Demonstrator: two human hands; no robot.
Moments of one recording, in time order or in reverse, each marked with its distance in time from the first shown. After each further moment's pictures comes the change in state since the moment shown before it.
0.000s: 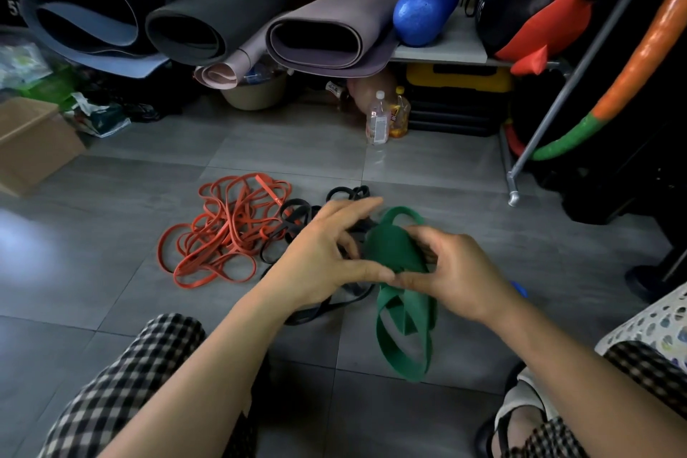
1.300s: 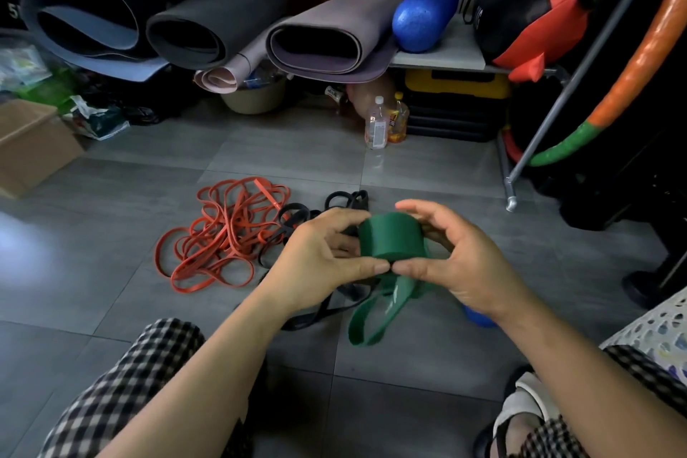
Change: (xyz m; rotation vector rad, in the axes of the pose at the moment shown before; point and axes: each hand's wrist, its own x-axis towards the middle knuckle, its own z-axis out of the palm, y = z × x) left_hand 0.001 -0.002 0.002 -0.279 0.074 -0.003; right_hand 0.005 0.002 -0.011 0.172 0.078 -0.089
